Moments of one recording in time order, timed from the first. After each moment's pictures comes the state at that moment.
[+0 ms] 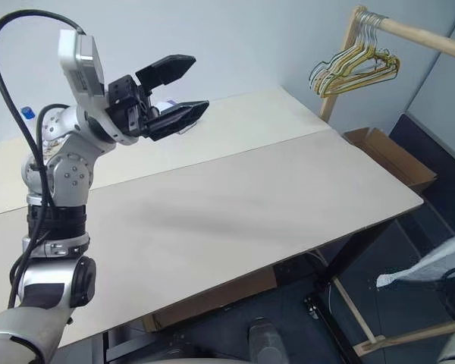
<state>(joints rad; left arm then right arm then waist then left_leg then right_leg) -0.87 0.44 0.10 0.04 -0.67 0.38 -1.05 -0.80 -1.06 -0.62 0.84 0.18 0.87 -0.10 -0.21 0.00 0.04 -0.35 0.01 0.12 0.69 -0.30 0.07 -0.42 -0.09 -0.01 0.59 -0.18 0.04</state>
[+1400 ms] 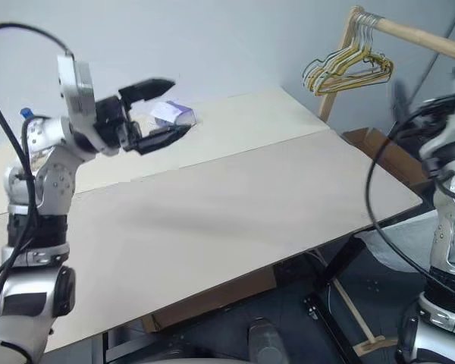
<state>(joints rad) -0.66 0.62 0.10 0.04 -0.49 0.26 -1.08 -0.47 -0.76 -0.35 -0.20 0.43 0.37 0.48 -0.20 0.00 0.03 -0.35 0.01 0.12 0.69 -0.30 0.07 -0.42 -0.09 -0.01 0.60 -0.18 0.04</state>
